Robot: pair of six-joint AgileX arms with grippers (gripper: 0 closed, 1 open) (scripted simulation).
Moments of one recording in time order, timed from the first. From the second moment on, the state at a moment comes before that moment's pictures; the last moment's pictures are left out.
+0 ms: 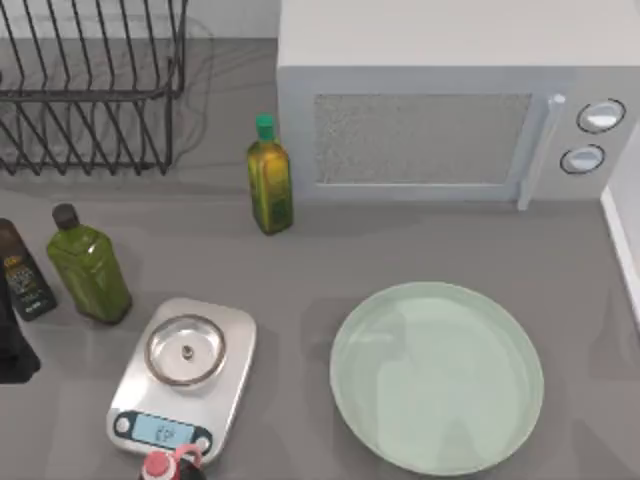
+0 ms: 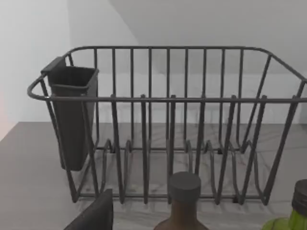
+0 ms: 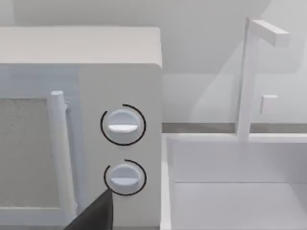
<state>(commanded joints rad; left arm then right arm) 0.00 0.00 0.00 0.00 0.00 0.00 0.00 0.00 0.00 0.00 0.00 0.00</state>
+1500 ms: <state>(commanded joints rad) 0.00 0.00 0.00 0.00 0.00 0.00 0.04 1.33 0.75 -0.99 0.00 -1.01</state>
